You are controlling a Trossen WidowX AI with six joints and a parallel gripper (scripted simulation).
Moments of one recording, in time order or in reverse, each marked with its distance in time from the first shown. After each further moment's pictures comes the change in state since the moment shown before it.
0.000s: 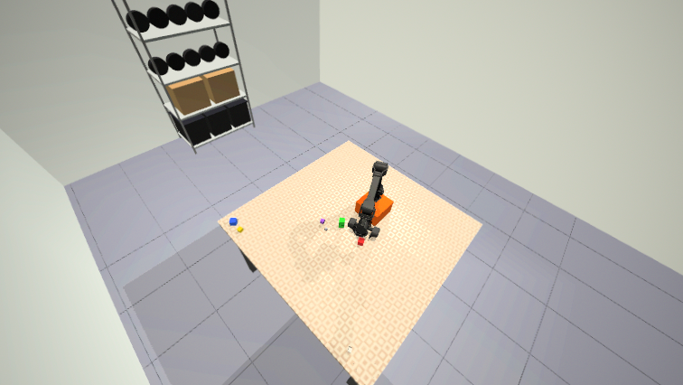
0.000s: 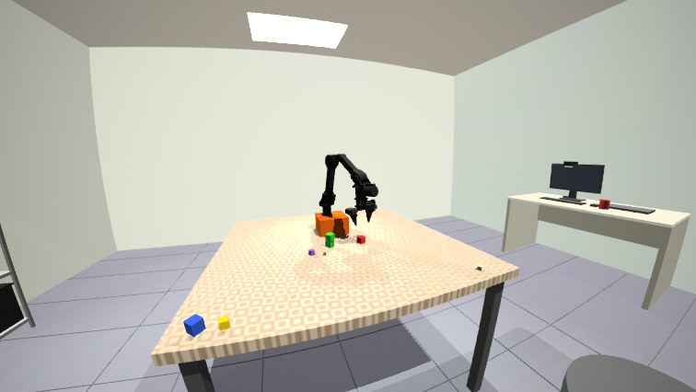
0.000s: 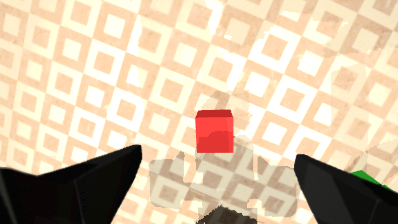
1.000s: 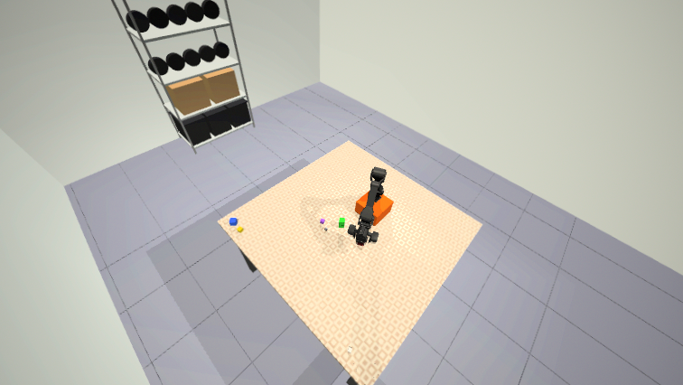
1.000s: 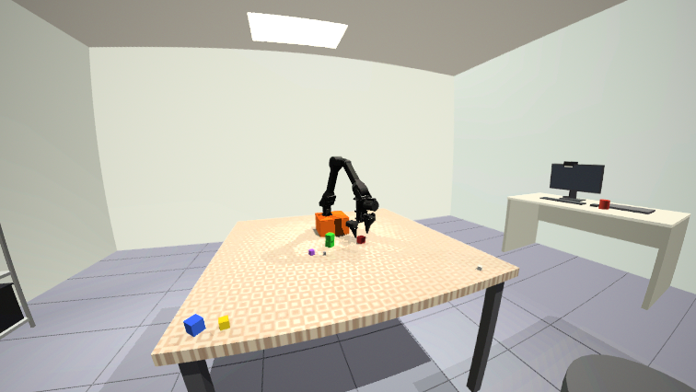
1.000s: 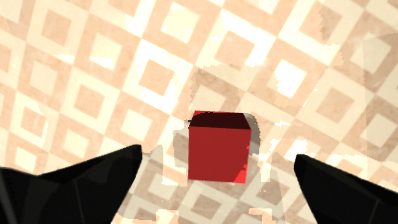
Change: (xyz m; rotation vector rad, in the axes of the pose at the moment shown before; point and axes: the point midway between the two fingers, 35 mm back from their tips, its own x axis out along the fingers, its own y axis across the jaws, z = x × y) arm 0.071 0.002 -0.015 -0.081 0.057 -0.008
